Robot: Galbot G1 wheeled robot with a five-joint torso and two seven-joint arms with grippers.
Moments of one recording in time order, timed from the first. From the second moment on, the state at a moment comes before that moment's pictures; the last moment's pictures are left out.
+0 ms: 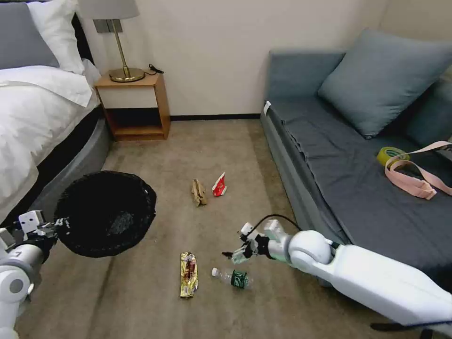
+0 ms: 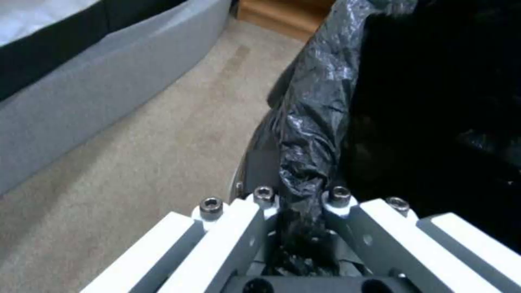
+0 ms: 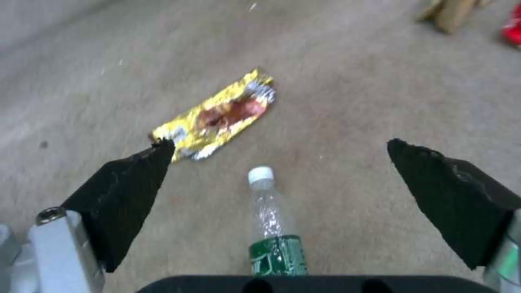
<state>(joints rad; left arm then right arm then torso) 1.42 -1.09 -1.06 -1.95 -0.86 0.59 -0.11 -0.35 0.78 -0.80 1.68 0.86 -0.47 -0.19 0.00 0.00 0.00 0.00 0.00</state>
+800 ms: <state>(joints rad) 1.44 -1.09 -1.14 -1.90 -0.88 0.57 -0.07 -0.30 0.90 -1.03 1.41 0.81 -0.49 -0.22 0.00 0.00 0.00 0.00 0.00</state>
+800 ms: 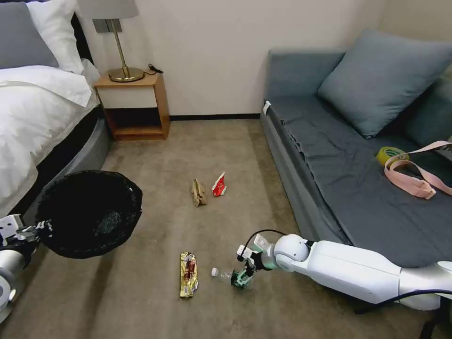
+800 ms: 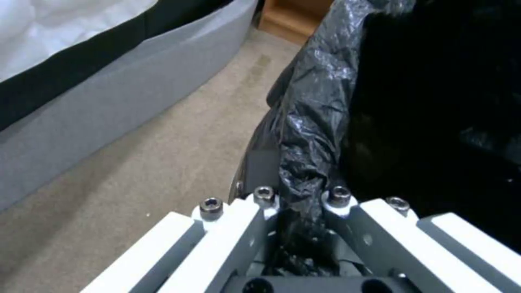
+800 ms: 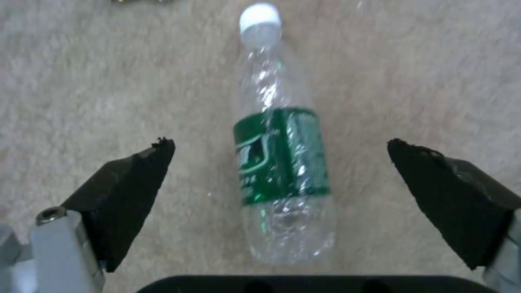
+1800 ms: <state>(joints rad) 1.43 -1.09 -1.13 -1.86 -0.88 0.56 -0.05 -0.38 0.98 -1.01 1.26 0.71 -0.46 -0.24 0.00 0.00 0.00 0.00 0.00</state>
